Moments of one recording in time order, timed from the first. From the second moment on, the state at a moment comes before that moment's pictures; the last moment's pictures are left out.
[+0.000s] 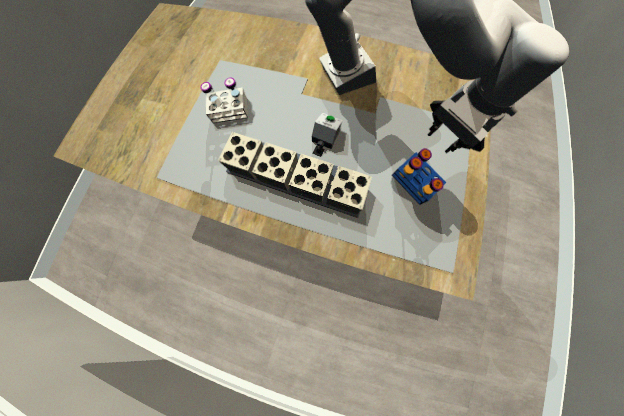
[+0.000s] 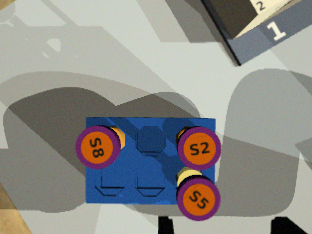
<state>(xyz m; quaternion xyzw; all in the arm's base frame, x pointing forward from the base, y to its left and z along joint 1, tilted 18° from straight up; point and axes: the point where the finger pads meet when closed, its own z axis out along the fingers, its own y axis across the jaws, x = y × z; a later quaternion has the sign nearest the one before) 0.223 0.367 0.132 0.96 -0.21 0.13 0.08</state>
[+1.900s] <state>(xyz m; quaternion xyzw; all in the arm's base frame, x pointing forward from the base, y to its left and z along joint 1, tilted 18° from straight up) 0.242 0.351 0.053 0.96 -0.21 0.13 0.08</state>
